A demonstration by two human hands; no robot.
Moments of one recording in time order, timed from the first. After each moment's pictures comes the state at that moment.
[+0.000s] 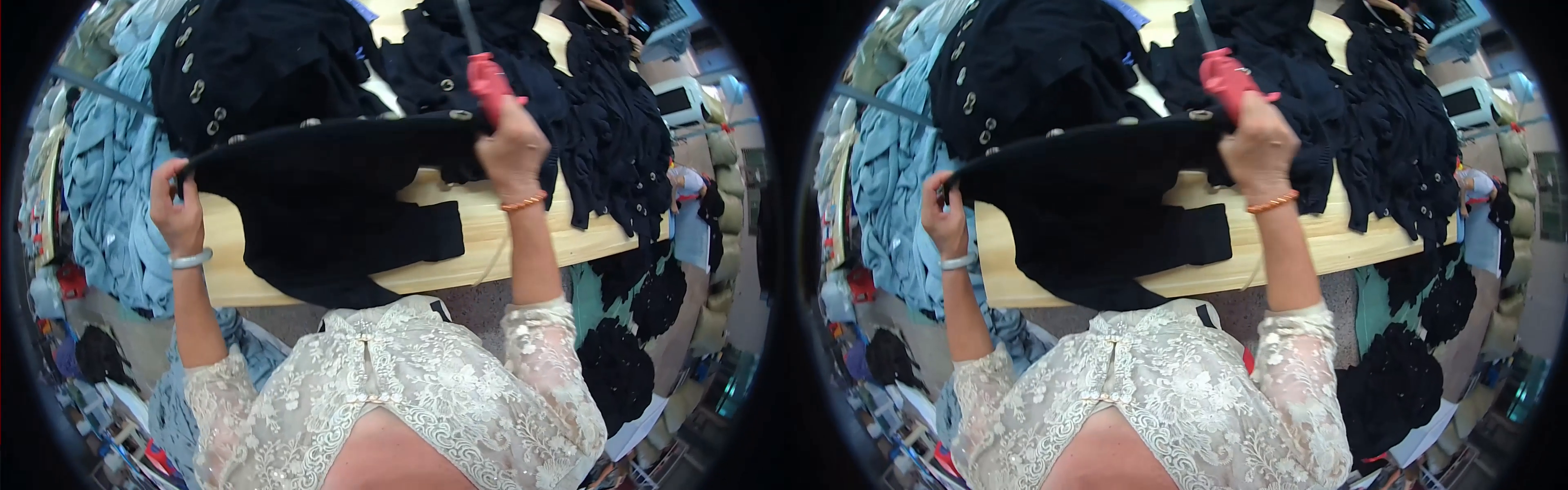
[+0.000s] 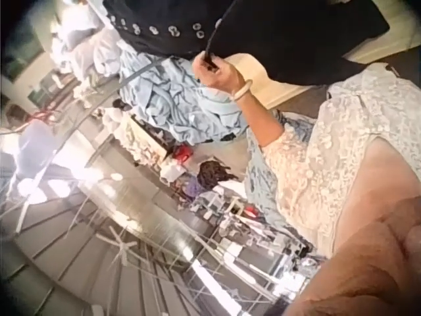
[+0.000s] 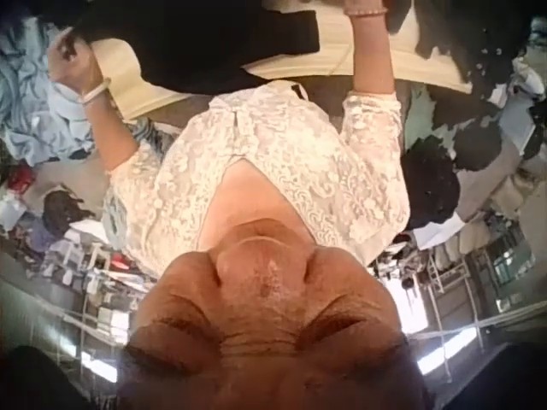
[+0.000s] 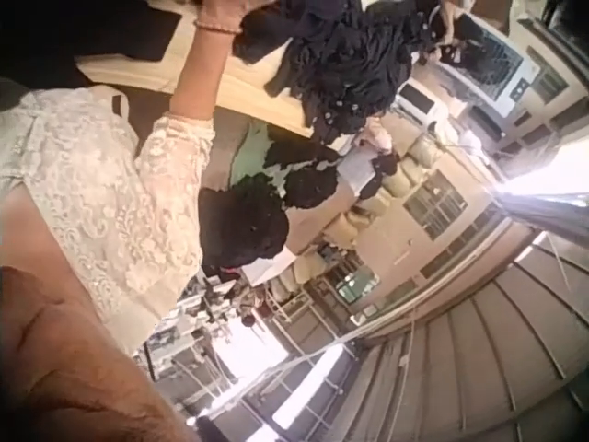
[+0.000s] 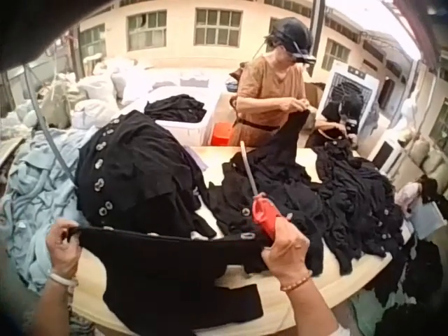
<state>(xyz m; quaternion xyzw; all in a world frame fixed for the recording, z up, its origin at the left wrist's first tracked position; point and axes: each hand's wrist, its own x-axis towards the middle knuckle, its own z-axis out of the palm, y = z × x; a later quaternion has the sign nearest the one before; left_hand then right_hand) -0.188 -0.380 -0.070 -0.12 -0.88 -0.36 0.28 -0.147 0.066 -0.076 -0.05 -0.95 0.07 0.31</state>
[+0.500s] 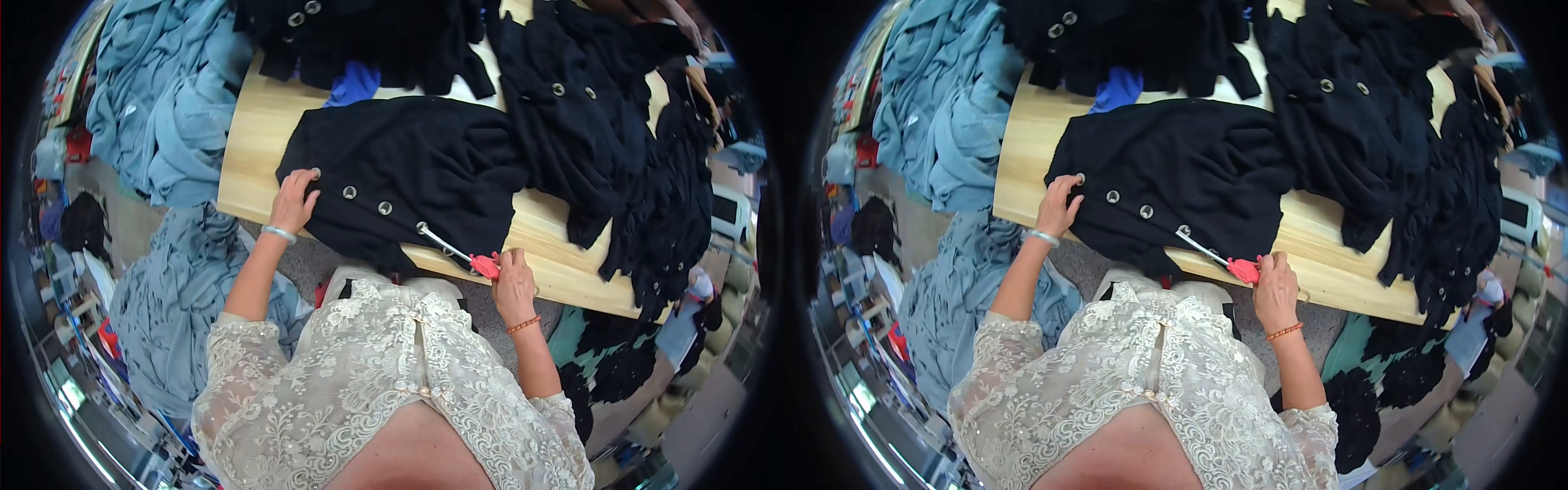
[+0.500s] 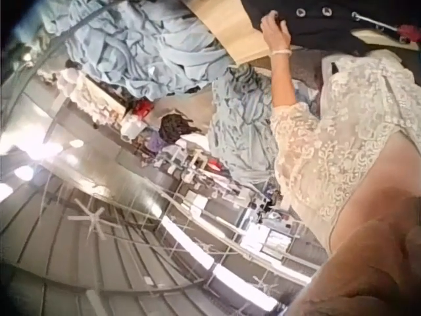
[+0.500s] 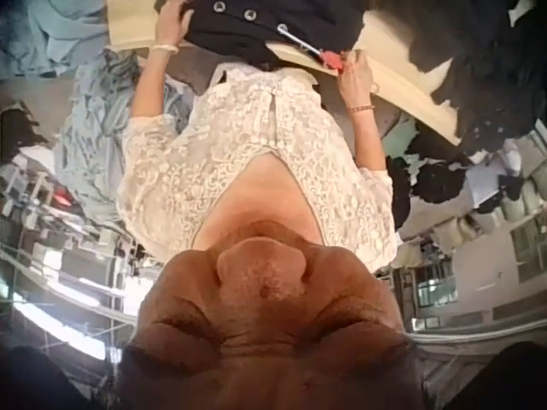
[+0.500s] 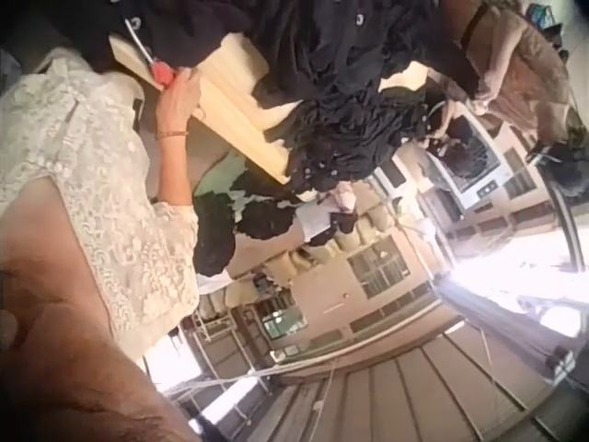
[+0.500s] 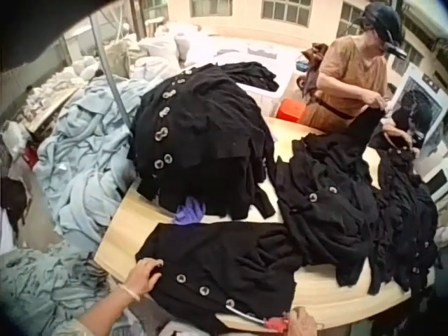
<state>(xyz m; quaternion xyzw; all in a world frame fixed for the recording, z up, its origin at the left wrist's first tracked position) -0.045 -0.400 -0.272 -0.08 -0.95 -0.29 -0.02 0.029 0.046 -0.184 0.07 -0.98 0.09 -0.18</state>
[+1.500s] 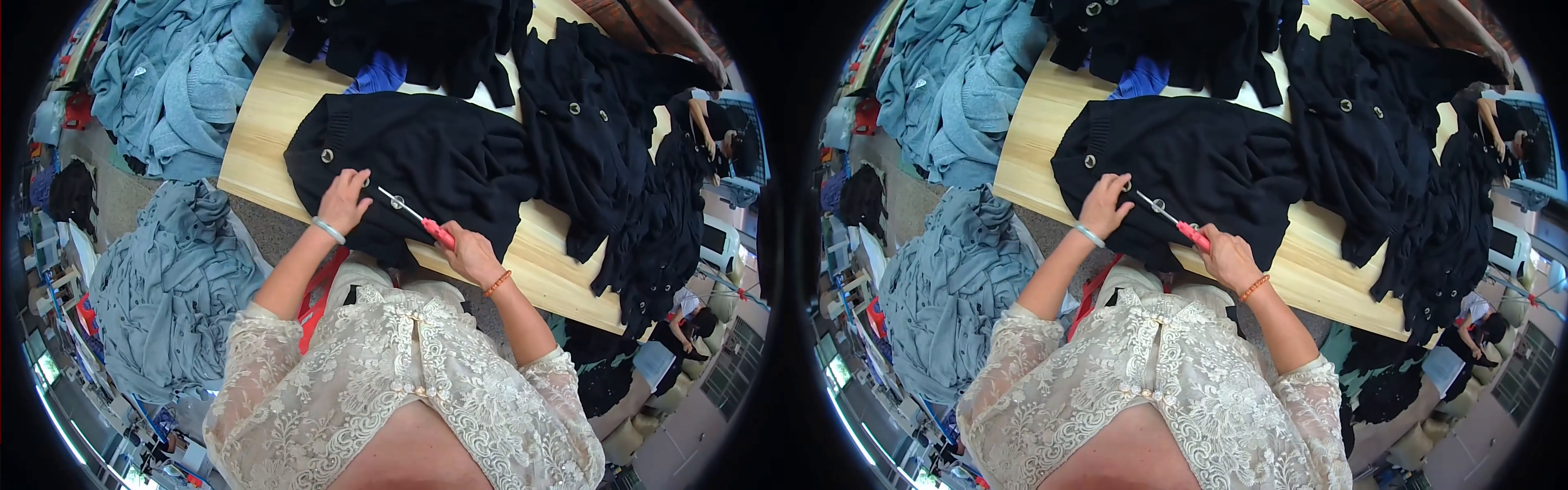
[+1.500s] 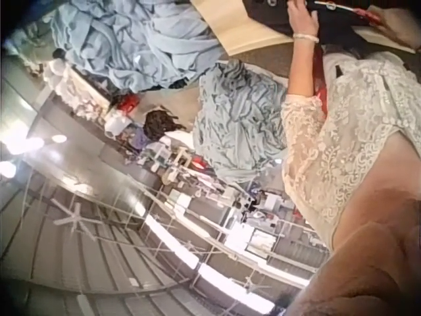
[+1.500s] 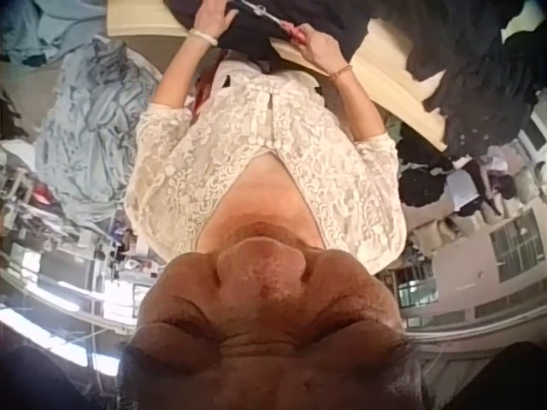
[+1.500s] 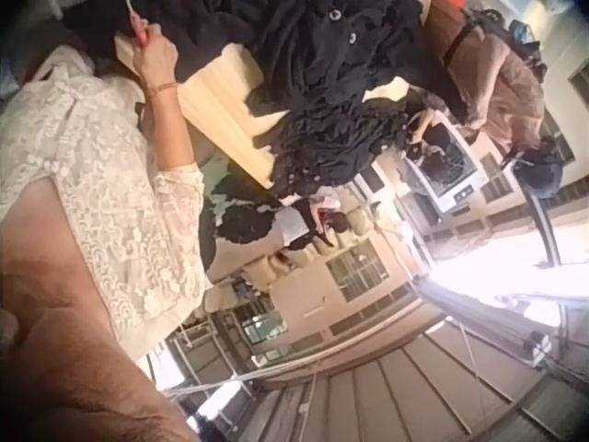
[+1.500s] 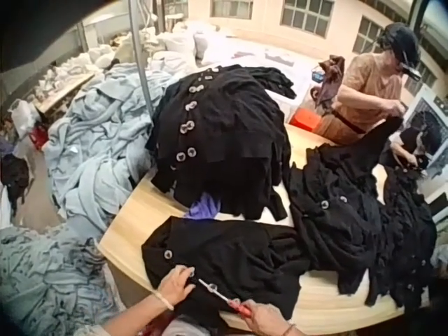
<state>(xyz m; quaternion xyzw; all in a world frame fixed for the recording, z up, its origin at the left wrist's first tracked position) -0.023 -0.331 -0.293 -0.06 -0.94 -0.34 0.01 -0.031 -0.043 -0.202 0.16 -0.89 0.25 -0.34</state>
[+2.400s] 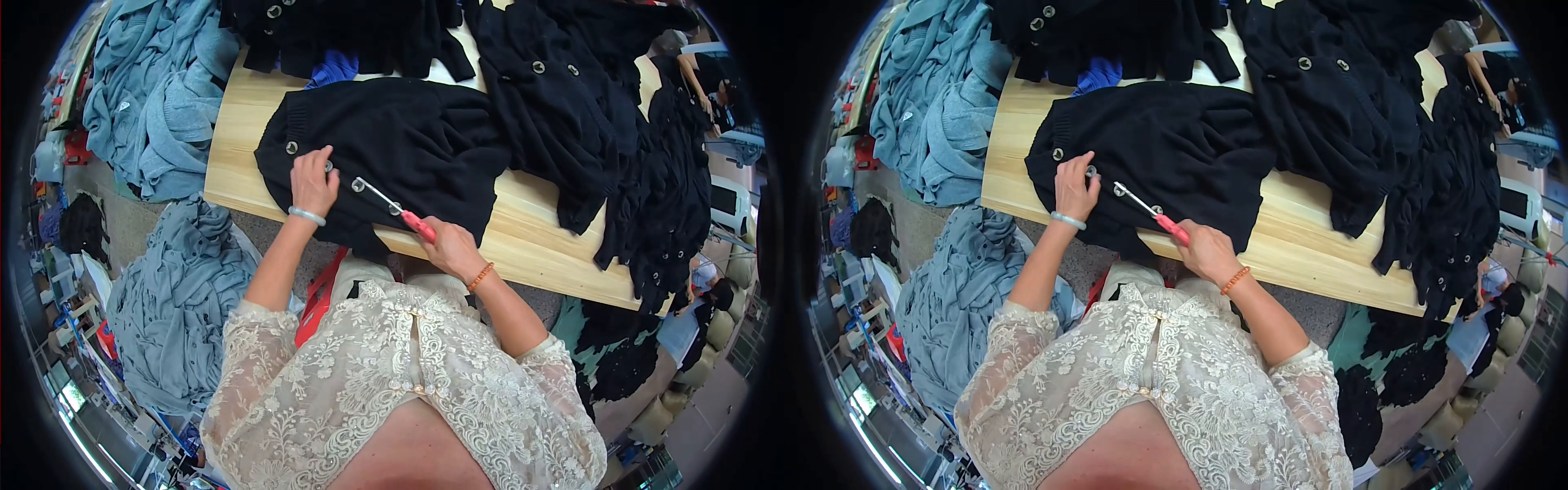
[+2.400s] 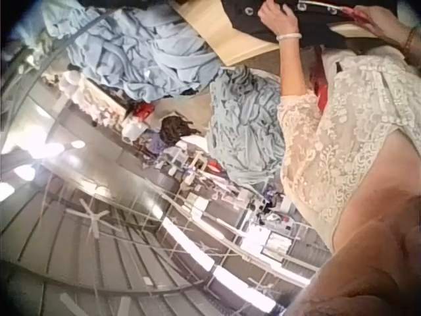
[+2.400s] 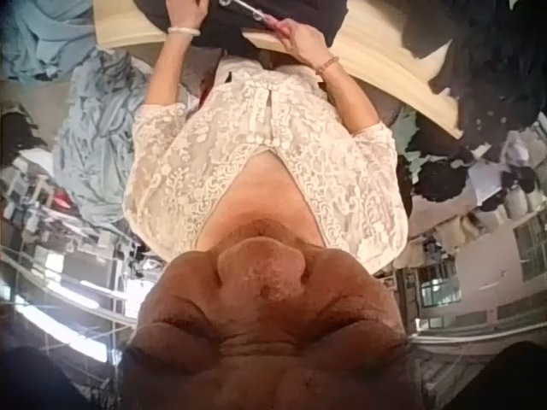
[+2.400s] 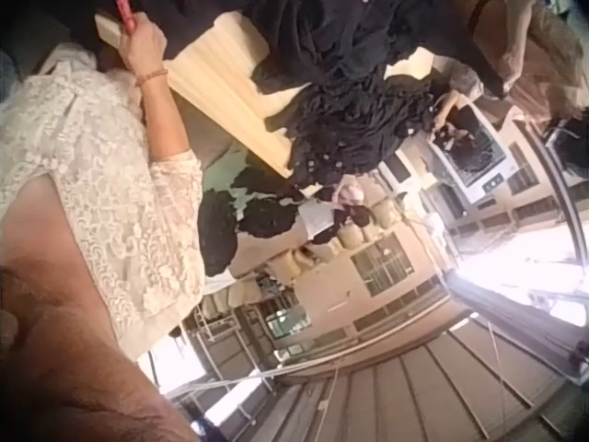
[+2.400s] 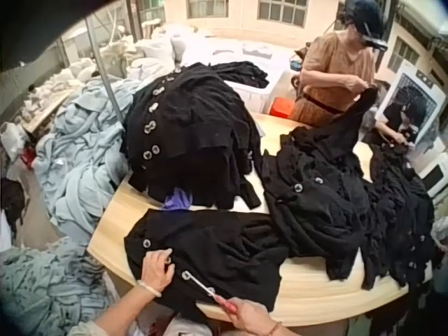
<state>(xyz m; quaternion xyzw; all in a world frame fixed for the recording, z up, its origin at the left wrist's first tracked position) -0.049 -0.303 -0.289 -0.05 -0.97 -0.23 0.11 -0.005 -0.010 -0.205 0.10 -0.89 0.31 -0.33</state>
